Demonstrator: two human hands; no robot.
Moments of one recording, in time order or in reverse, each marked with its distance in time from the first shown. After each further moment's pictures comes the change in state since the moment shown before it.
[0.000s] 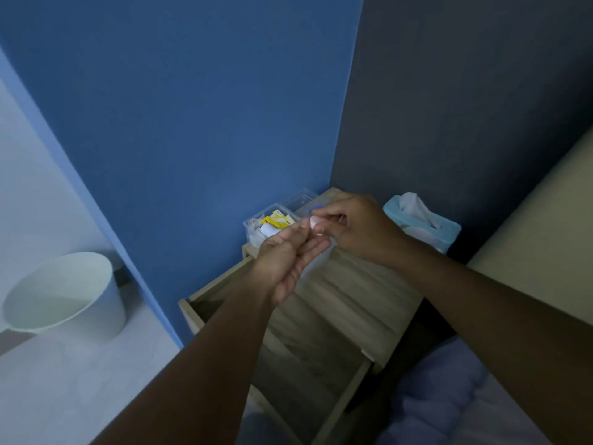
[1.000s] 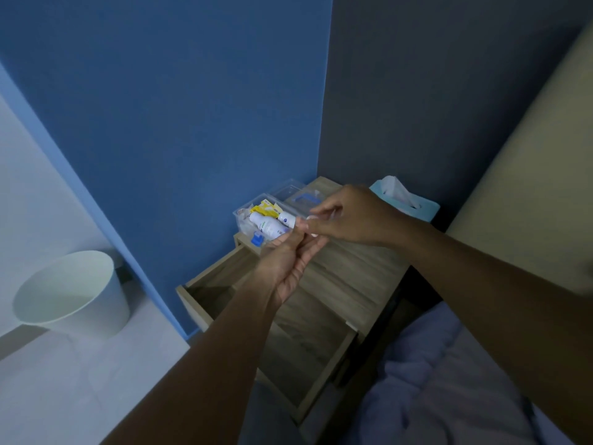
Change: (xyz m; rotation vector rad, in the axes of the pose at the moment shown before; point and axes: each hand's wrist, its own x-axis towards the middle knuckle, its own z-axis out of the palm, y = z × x) left_hand -0.041 -0.035 0.027 -0.120 -0.012 -0.050; right_hand -0.046 -0.018 -0.043 -0.044 -0.140 0.136
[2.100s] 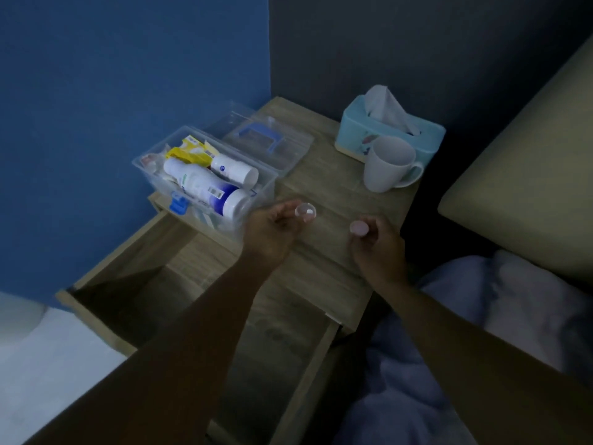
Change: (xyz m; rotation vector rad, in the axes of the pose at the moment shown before) left_hand 0.150 -0.102 -0.087 1.090 0.025 0.143; right_hand -0.060 0.229 0.190 0.266 0.529 0.740
